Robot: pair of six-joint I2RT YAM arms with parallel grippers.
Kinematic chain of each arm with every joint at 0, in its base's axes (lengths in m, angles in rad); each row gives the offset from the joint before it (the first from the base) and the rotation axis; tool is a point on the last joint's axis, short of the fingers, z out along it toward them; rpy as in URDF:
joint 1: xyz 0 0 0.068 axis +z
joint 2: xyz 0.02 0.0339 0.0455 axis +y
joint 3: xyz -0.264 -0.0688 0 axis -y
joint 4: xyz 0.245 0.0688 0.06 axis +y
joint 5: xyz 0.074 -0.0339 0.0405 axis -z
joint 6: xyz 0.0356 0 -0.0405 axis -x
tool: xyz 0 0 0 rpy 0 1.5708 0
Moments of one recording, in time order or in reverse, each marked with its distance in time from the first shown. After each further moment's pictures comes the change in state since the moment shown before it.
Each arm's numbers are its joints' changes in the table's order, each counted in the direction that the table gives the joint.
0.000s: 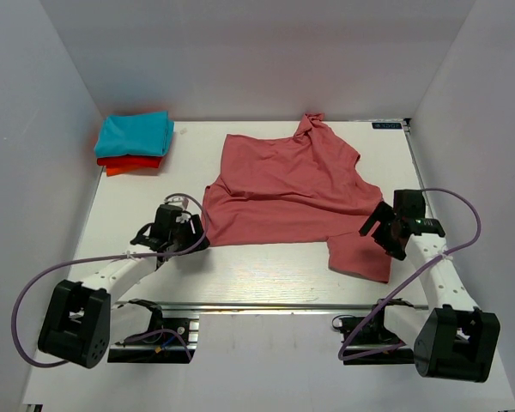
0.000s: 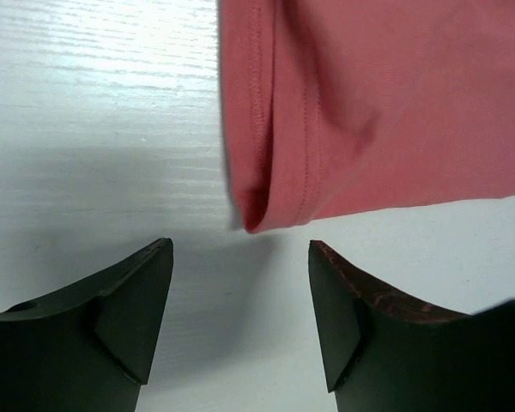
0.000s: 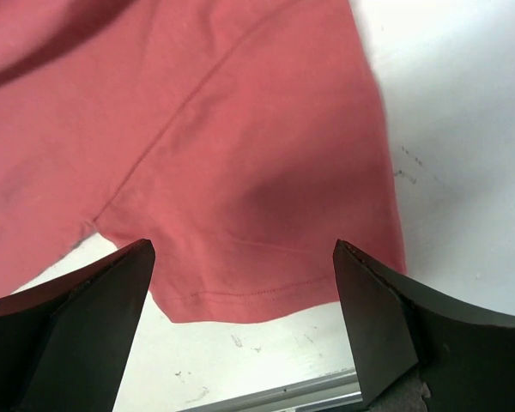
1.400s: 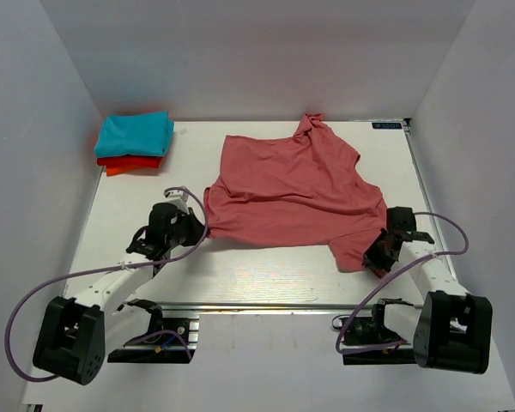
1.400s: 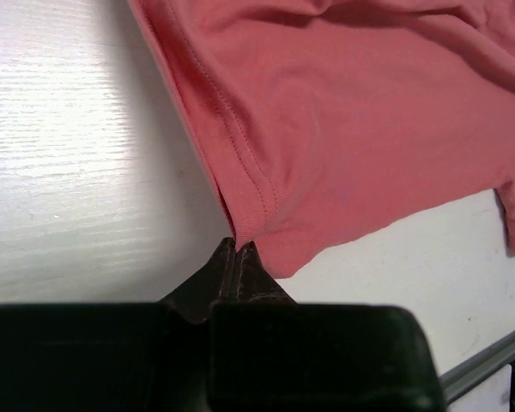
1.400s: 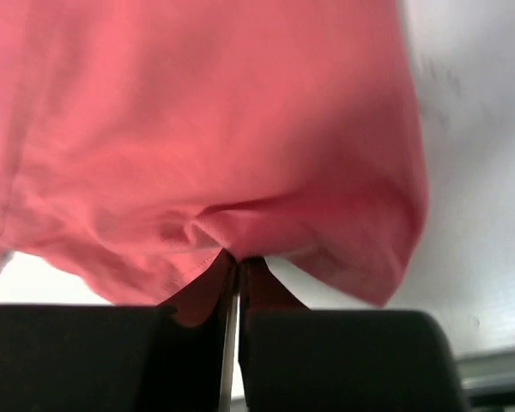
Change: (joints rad) left arm -0.008 -0.101 -0.044 -0.213 0.122 0.015; right arm -0.016 0.060 -0.200 -0.076 -0.071 -0.096
